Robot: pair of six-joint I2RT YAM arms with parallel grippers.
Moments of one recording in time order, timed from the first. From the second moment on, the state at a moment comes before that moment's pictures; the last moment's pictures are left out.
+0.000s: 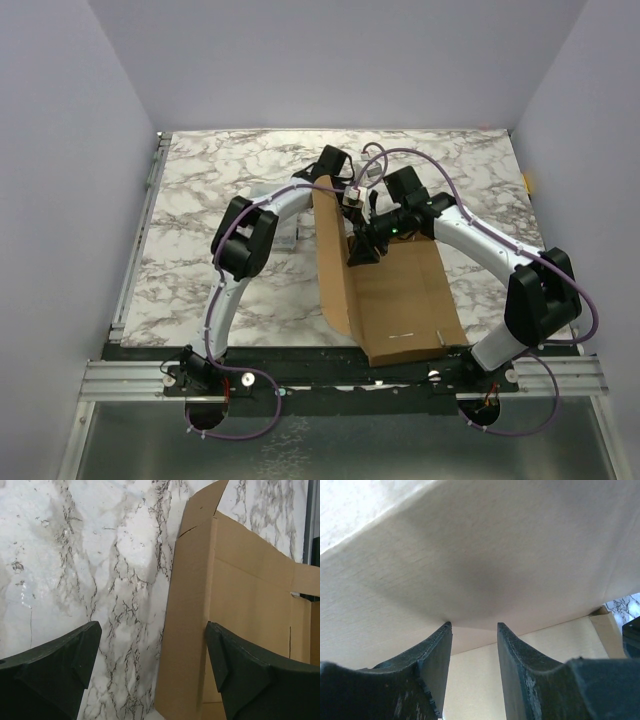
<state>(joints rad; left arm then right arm) -0.54 2.36 1.87 -0.30 0.91 0.05 0.53 1.58 1.19 -0.58 -0.85 -0.42</state>
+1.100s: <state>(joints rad) -0.55 2.27 1.76 -0.23 0.95 0.11 0.54 1.58 1.19 -0.61 -0.85 -0.43</state>
